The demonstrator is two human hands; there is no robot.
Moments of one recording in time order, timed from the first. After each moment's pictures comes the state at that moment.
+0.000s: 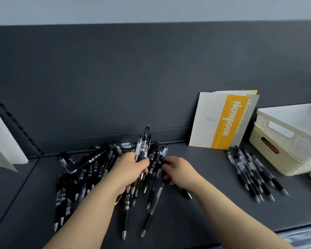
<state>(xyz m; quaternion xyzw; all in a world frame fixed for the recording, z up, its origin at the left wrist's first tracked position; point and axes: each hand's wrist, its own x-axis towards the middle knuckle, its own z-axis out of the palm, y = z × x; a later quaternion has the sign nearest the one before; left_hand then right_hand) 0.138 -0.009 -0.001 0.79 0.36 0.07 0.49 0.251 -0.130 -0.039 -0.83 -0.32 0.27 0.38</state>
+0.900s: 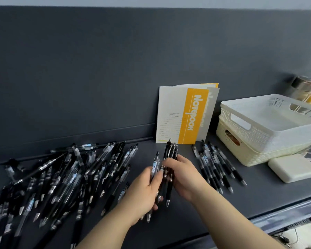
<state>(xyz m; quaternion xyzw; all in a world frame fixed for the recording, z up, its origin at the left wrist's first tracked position) 0.187 -0.133 -0.034 0.76 0.27 0.03 0.59 0.291 -0.215 -0.035 -0.56 -0.08 0.40 0.72</state>
